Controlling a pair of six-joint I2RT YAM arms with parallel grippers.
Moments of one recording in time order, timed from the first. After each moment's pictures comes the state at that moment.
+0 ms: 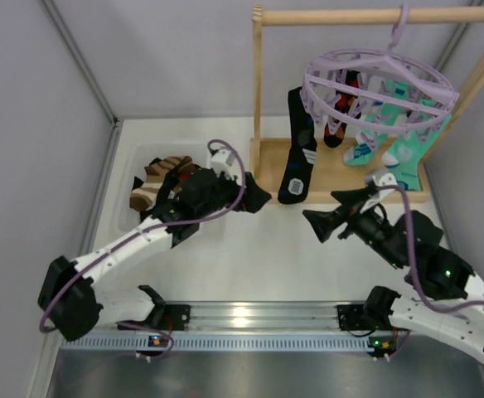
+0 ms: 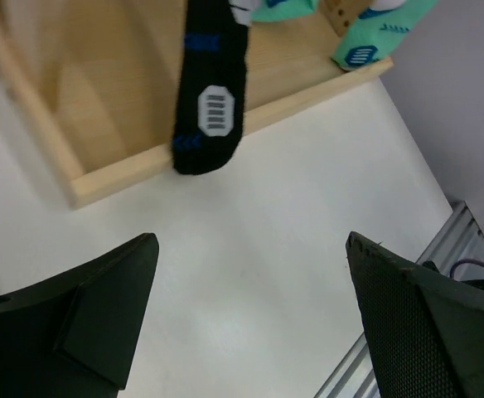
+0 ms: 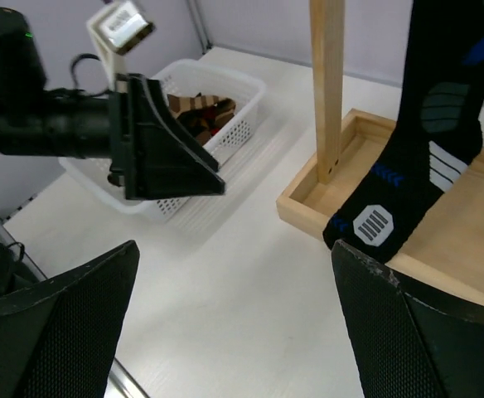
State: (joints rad) left arm -0.65 1.12 0.80 0.02 0.12 -0.57; right arm 0.96 0.61 0.87 -0.33 0.27 0.21
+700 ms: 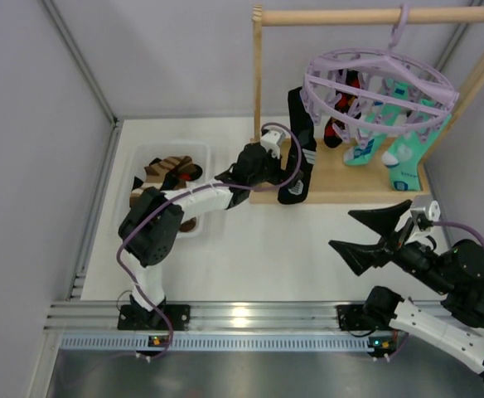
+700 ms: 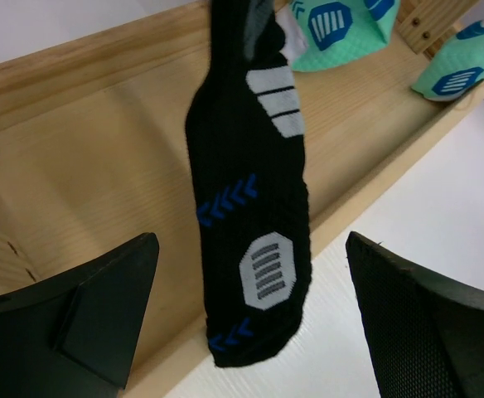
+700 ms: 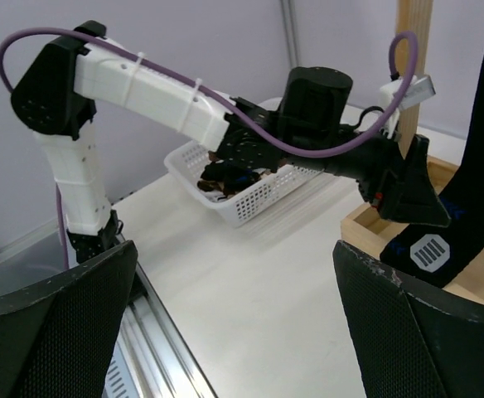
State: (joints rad) left arm -0.72 1.88 1.26 0.32 0.09 -0.33; right arm 0.96 0.24 0.86 -0.46 0.05 0.22
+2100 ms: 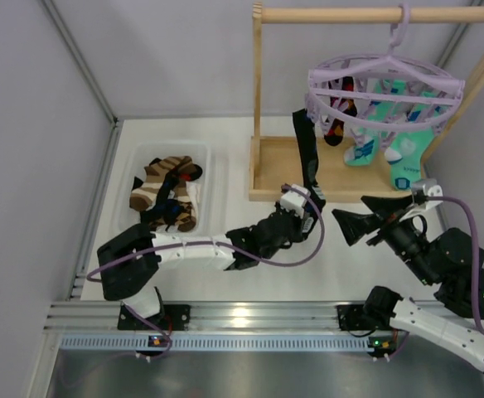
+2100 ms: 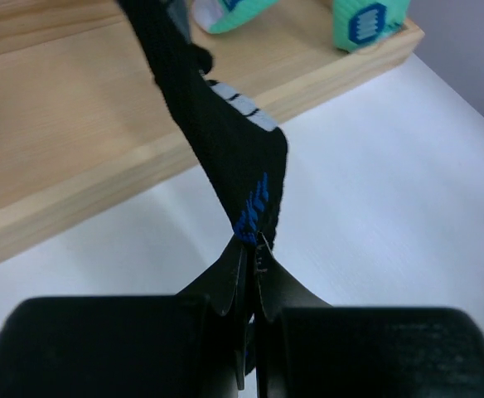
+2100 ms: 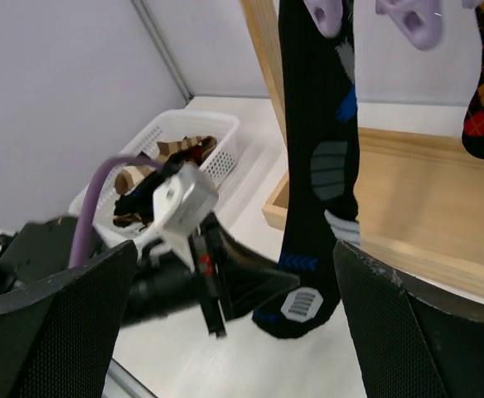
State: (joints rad) left arm -1.18 1.63 0.97 0.42 -0.45 -0.34; right arm 0.96 0.35 0.89 -0.49 0.39 0.31
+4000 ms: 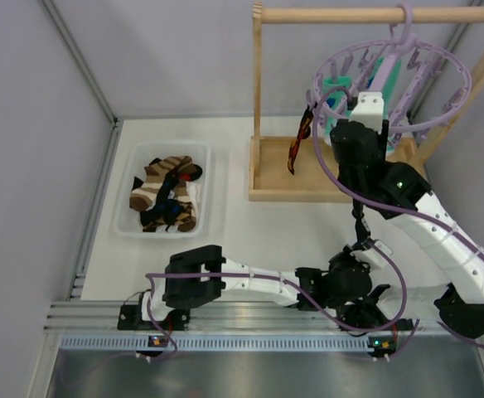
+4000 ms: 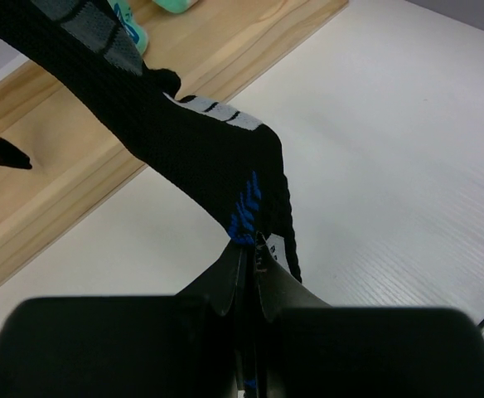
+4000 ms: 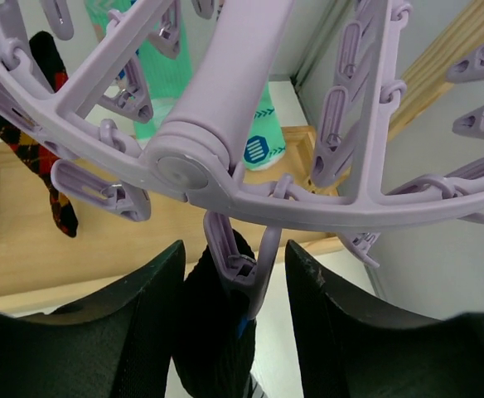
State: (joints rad) left arm -1.55 2.08 1.51 0.23 -0.88 -0.05; right arm 0.76 1.22 1.56 -0.82 1.05 0.18
